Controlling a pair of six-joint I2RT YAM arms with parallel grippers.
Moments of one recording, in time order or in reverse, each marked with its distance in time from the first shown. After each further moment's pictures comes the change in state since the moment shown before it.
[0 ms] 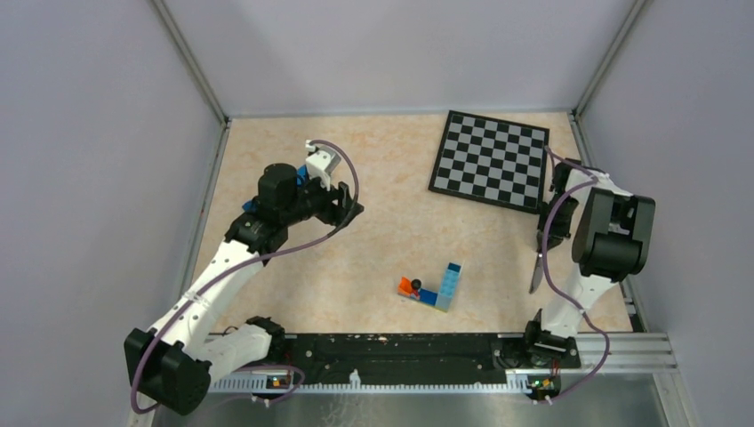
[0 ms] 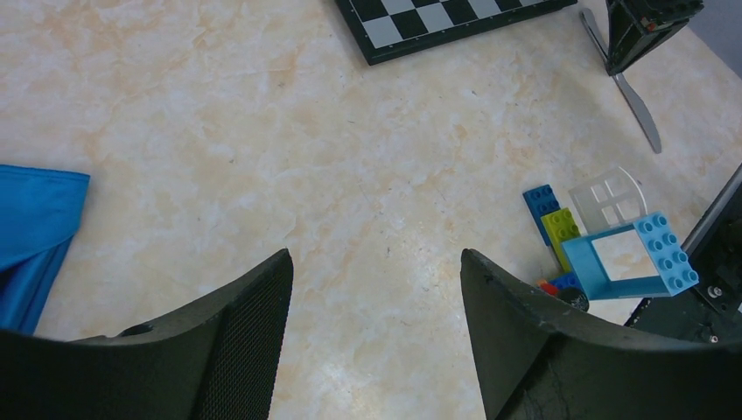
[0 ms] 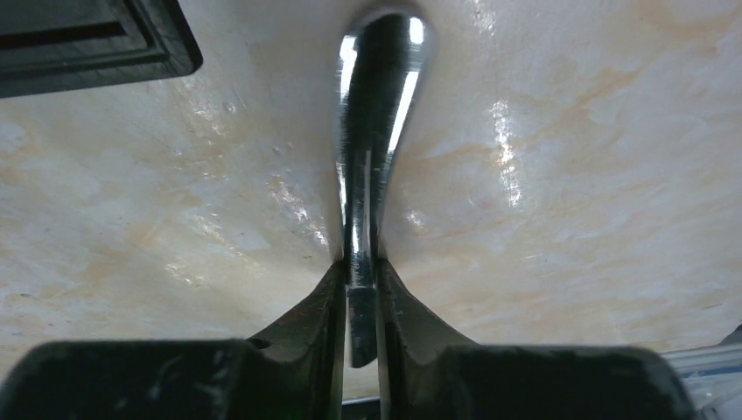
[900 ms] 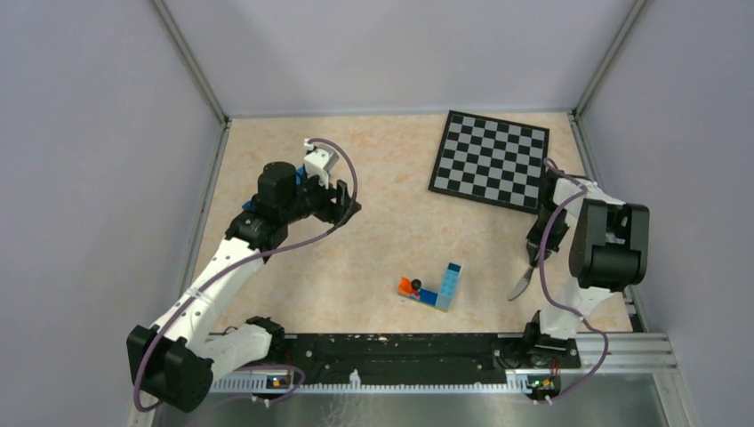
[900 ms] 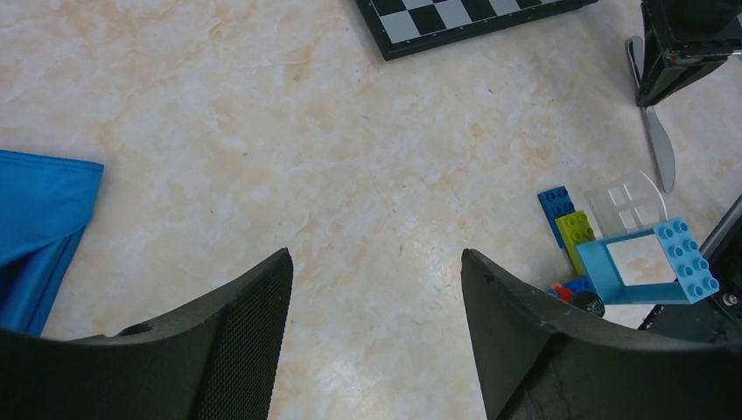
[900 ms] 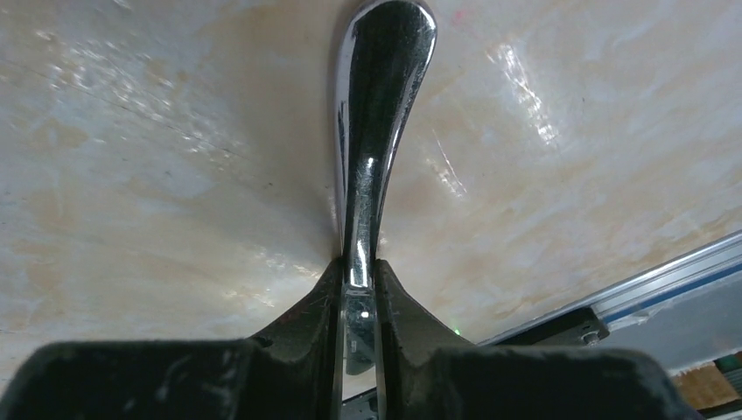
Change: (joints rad) left arm 0.022 0.016 0.002 -0.001 -0.014 0.008; right arm 0.095 -0.081 -0.100 -0.070 0.128 0.374
